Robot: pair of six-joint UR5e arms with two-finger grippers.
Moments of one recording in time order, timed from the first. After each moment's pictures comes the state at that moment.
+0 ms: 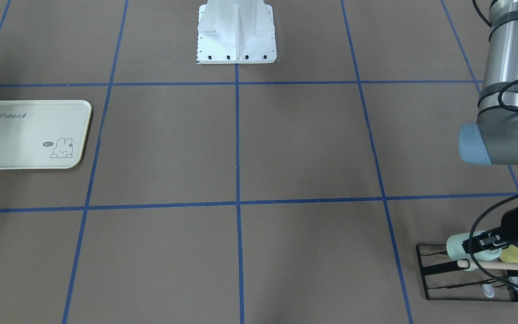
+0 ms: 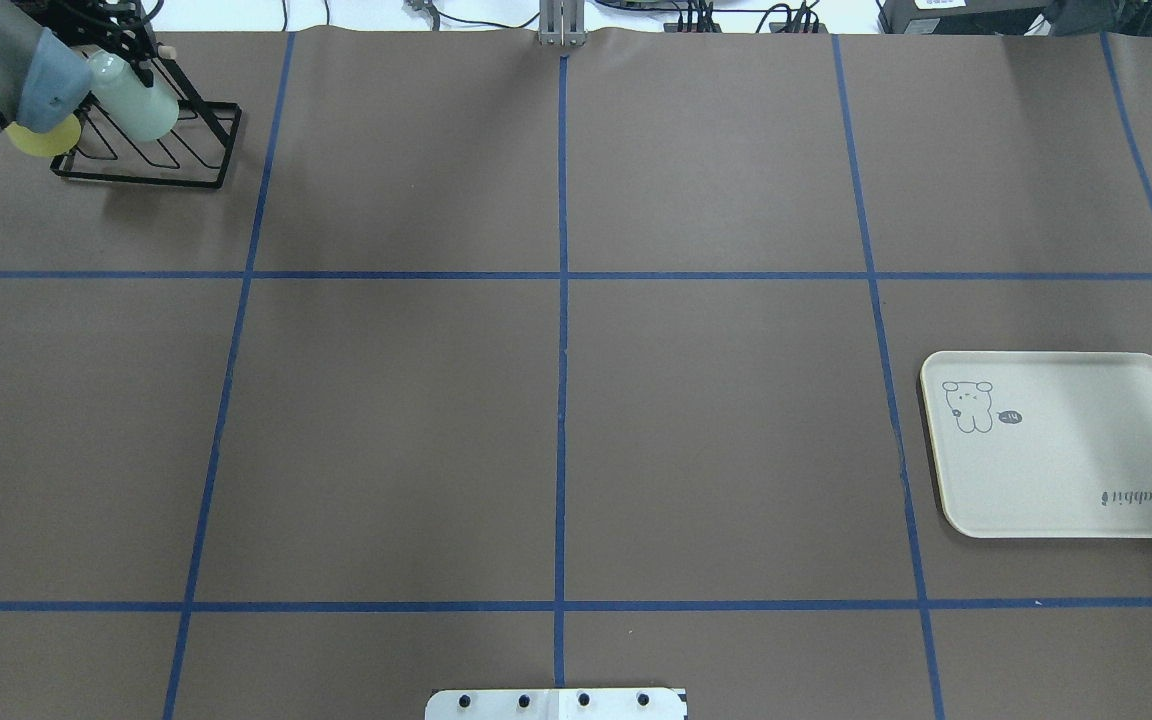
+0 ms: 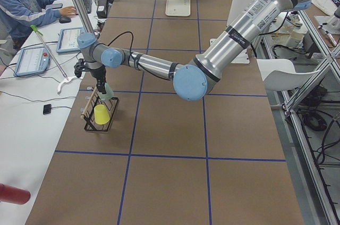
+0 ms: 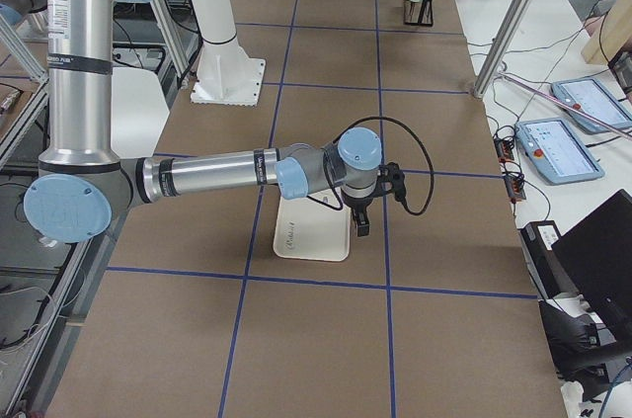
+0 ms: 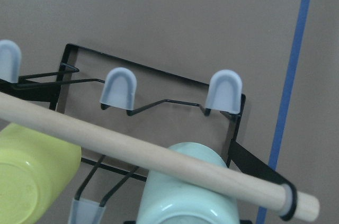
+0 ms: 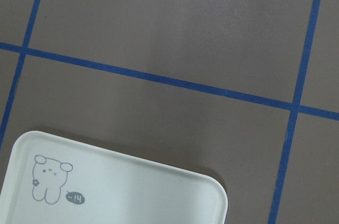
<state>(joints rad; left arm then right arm) -1.23 -2.31 -1.09 -1.68 -2.24 -0.69 1.40 -1.64 1.78 -1.40 2.41 0.13</state>
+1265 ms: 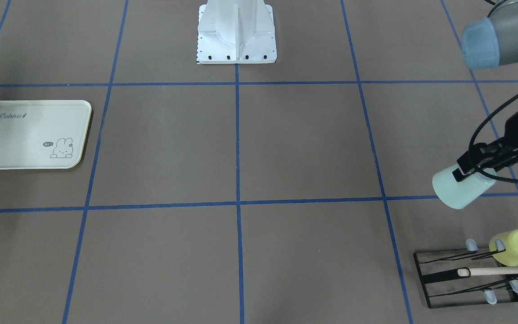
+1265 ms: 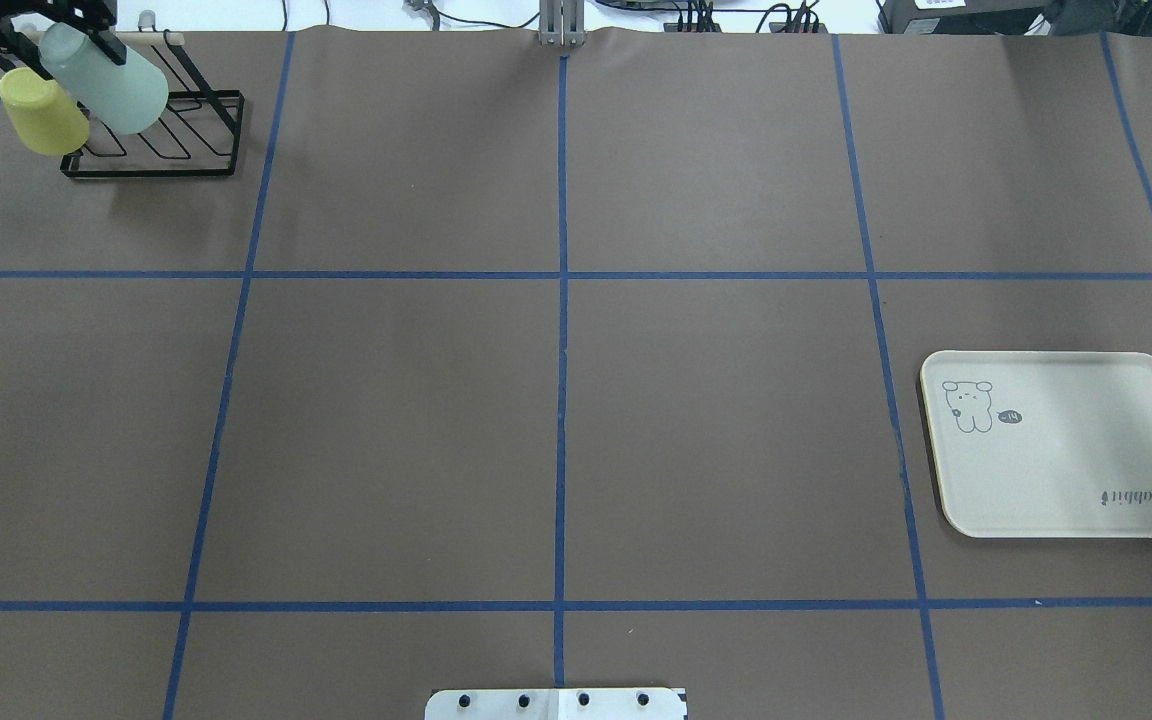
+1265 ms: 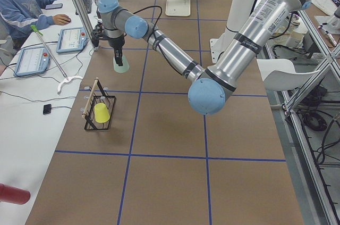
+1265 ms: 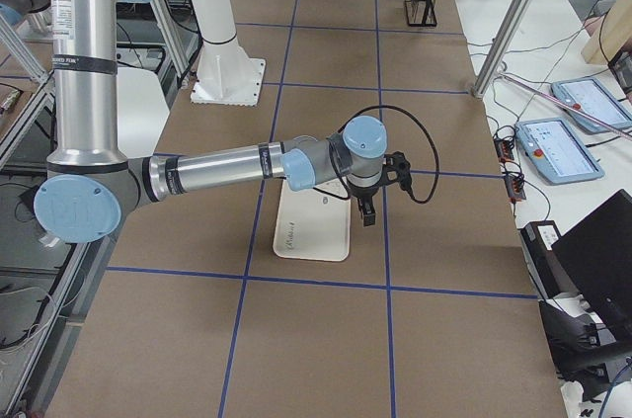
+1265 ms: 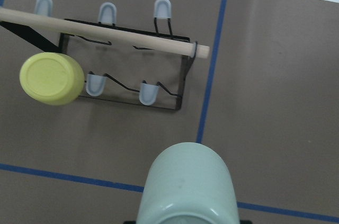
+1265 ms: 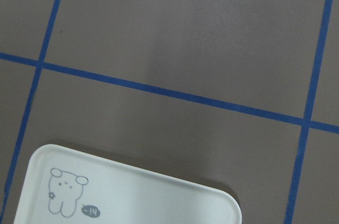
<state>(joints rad) -1.25 -2.16 -1.70 -1.37 -2.38 -0.77 1.38 -1.59 1.80 -1.40 2.41 0.22</state>
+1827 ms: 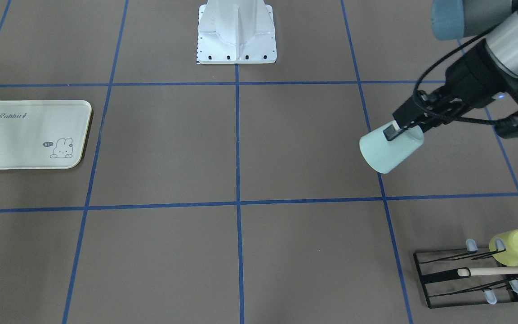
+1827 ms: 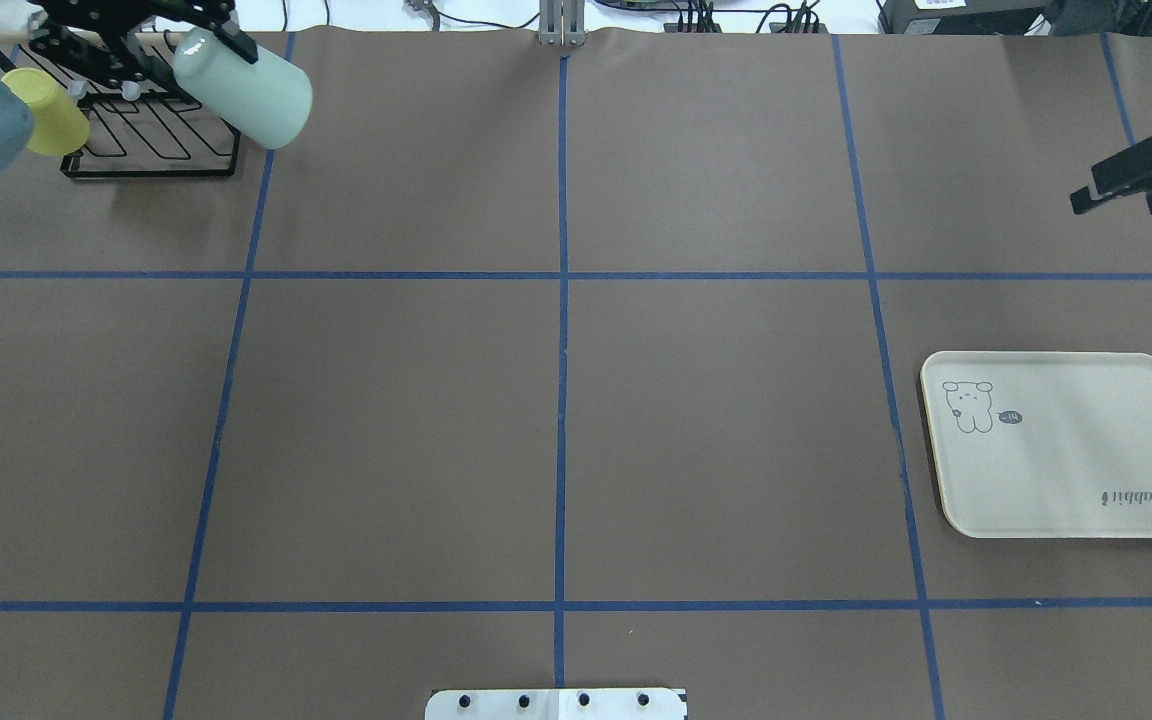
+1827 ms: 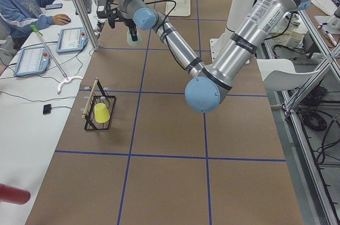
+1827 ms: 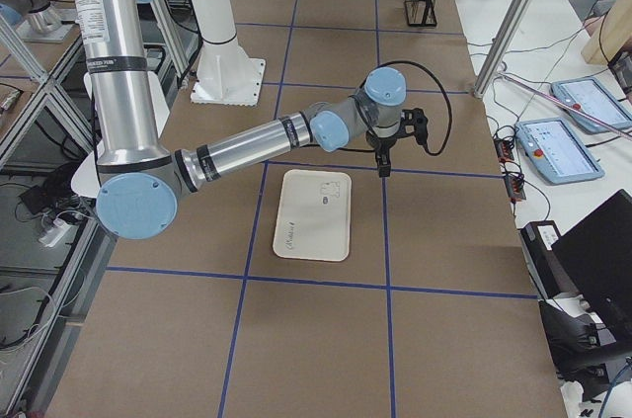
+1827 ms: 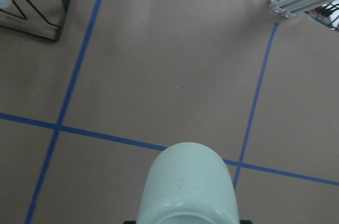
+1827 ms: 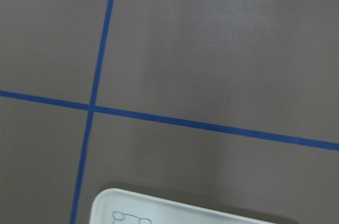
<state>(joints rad) -1.15 -2.18 -1.80 -1.70 -2.52 -1.27 1.26 -1.42 1.83 -1.39 2.41 0.55</state>
